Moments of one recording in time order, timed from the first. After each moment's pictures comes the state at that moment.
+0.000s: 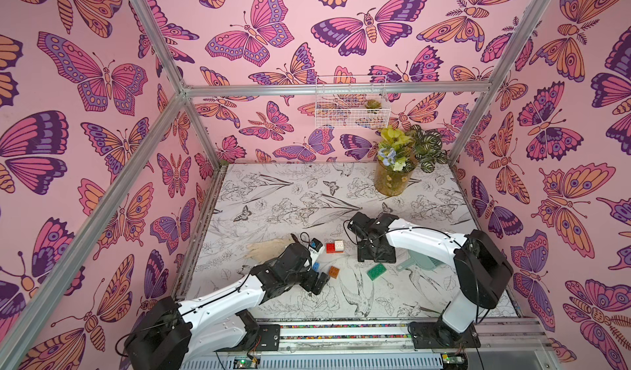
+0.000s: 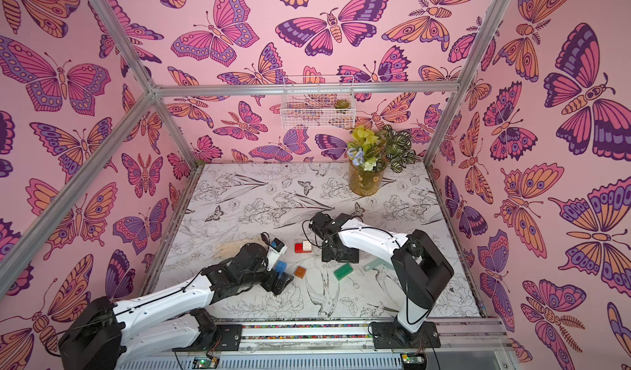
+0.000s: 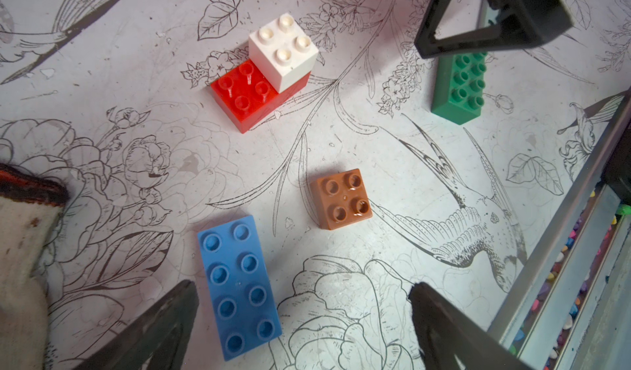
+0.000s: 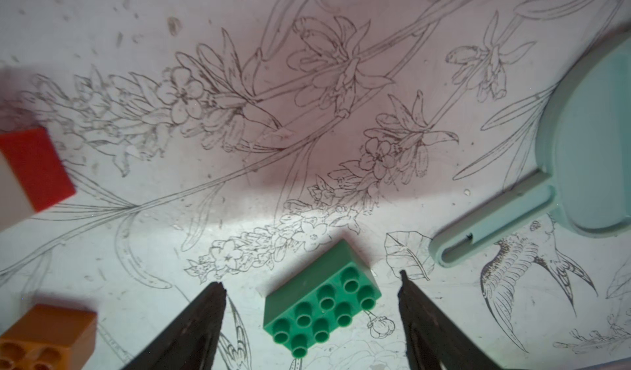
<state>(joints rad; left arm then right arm) -0.80 1.07 0.44 -0.21 0.10 -0.20 0.79 1.70 1.13 -0.98 0.18 0.89</state>
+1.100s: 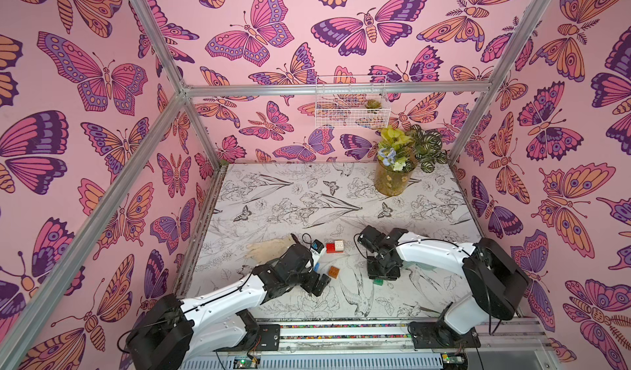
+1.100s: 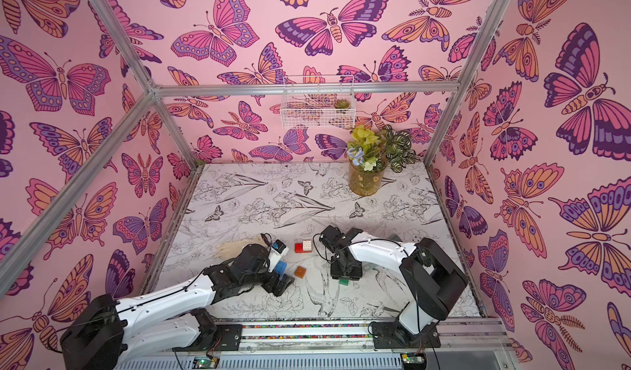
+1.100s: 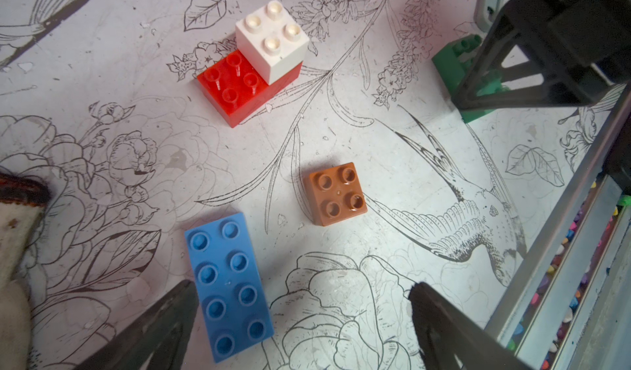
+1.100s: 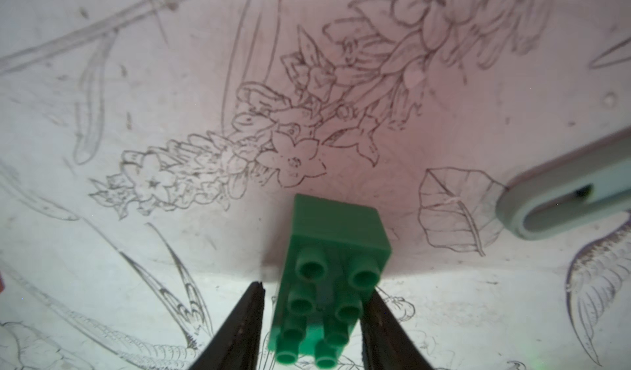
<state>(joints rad) -0.82 1.09 0.45 -0.21 0.10 -0.20 0.78 1.61 0.89 -0.85 -0.03 0.85</state>
